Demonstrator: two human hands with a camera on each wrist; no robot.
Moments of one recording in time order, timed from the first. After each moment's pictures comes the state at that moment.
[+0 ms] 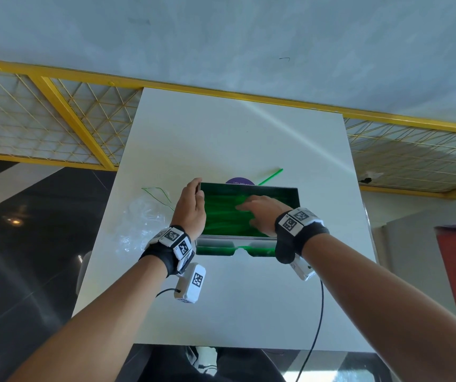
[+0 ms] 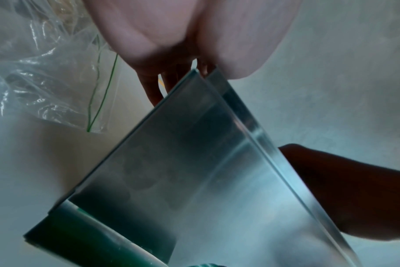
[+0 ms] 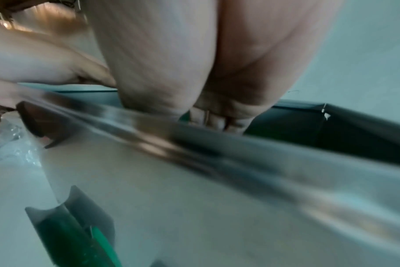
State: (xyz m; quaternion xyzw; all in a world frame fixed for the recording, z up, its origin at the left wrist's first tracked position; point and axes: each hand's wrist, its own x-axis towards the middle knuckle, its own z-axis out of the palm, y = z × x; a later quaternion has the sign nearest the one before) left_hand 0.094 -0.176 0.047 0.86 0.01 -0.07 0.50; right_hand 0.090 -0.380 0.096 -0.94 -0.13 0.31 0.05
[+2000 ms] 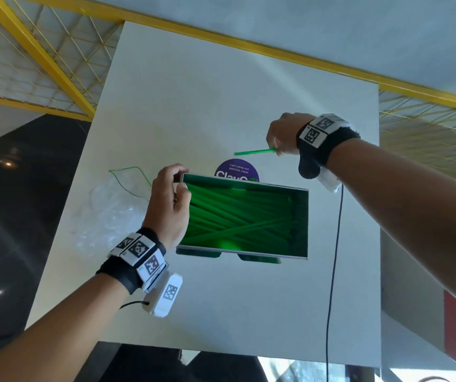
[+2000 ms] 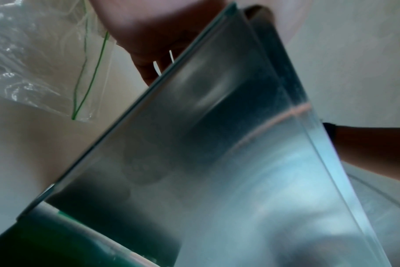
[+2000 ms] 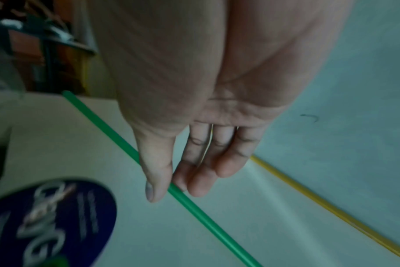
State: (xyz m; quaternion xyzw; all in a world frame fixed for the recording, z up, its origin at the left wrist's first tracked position) left_hand 0.104 -0.176 0.019 0.85 0.06 -0.06 0.52; right_hand 0.275 -0.442 0.081 -0.92 -0.17 0.34 -0.12
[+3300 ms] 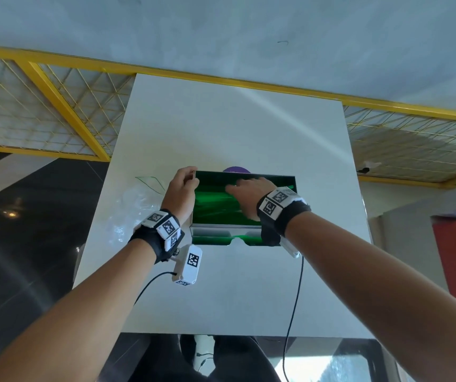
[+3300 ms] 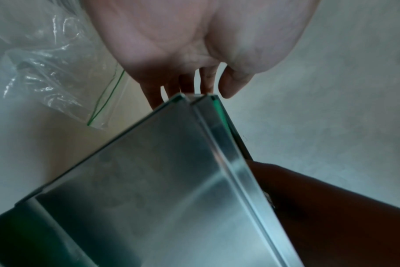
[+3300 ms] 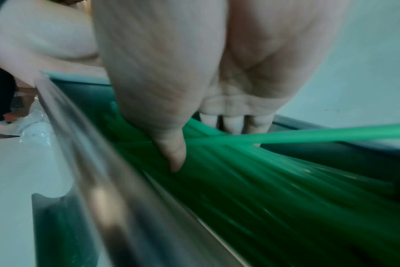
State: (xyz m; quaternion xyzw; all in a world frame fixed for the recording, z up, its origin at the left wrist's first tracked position) left_hand 0.101 -0.170 0.065 0.77 0.12 -0.14 0.61; right_hand 0.107 -0.359 0.085 -0.94 -0.18 0.27 -0.08
